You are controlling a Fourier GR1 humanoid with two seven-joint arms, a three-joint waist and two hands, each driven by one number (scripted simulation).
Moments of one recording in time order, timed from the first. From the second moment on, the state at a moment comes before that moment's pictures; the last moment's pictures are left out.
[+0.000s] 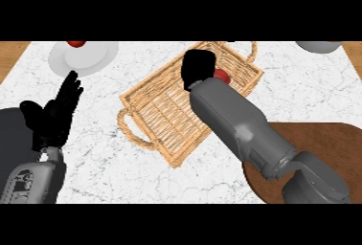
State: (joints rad) left arm -0.24 0.18 0.12 -1.46 -0.05 0.06 0.17; right arm -1.28 0.00 0.79 -0.36 0.50 -0.15 0.79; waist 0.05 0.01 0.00
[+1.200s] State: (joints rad) left arm -0.19 0.21 0.17 -1.47 -0.03 0.05 0.16; right arm -1.19 -0.09 0.50 -0.68 0.43 -0.66 0.83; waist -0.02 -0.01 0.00
